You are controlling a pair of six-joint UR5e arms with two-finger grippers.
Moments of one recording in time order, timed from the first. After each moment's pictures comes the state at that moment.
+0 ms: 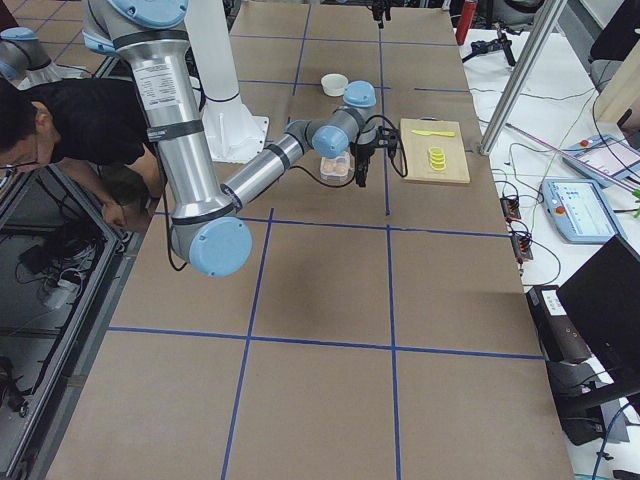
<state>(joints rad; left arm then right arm) -1.27 -1.67 -1.67 -2.08 -2.22 -0.19 0.94 -1.35 1.92 -1.45 2.11 0.99</state>
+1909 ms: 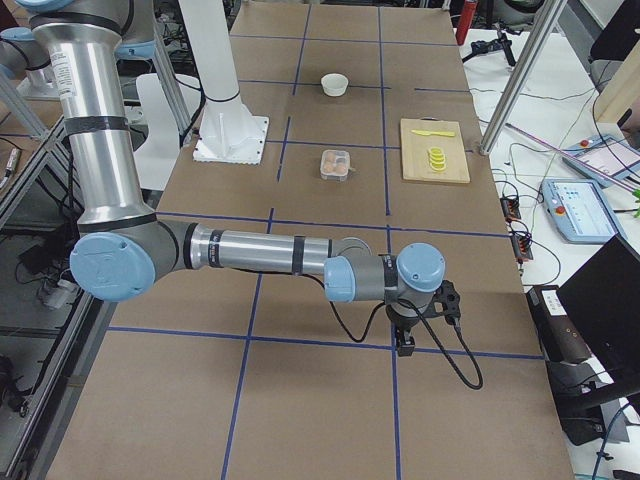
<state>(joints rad) -1.48 -1.70 -1.63 -1.54 -2.31 0.04 1.56 -1.42 1.37 -1.45 2.38 -0.03</state>
